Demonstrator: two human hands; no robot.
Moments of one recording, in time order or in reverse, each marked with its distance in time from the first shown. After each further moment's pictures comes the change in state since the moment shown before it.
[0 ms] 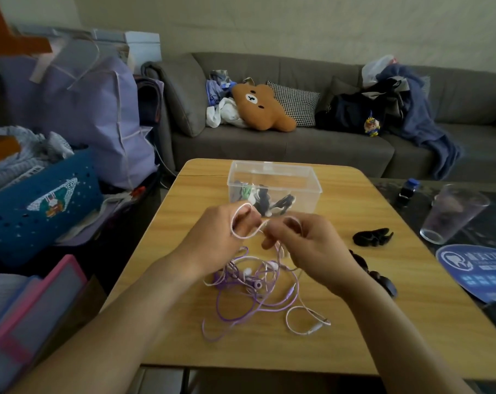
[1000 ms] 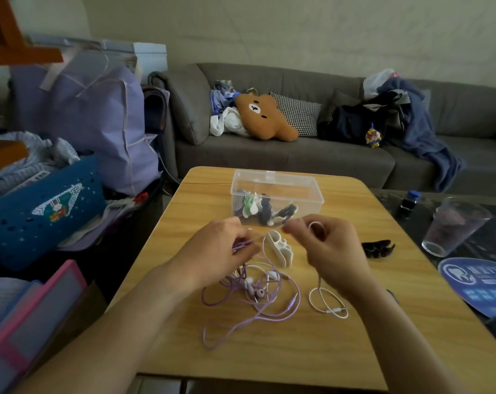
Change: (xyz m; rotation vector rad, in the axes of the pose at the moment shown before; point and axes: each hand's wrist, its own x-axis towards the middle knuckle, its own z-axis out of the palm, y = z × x) left_hand -0.004 -0.015 -0.003 0.225 -0.125 0.001; right_hand 0.001 0.002 -0.010 -0.038 0.226 -0.057
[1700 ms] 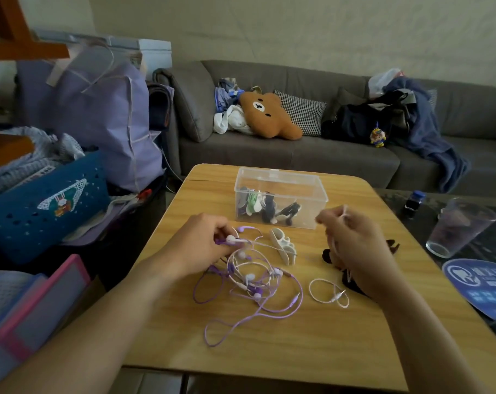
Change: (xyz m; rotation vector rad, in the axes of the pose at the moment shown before) left_hand -0.006 -0.018 -0.014 -0.203 -0.001 -0.263; right_hand 0.007 0.007 -0.024 0.104 0.077 0.232
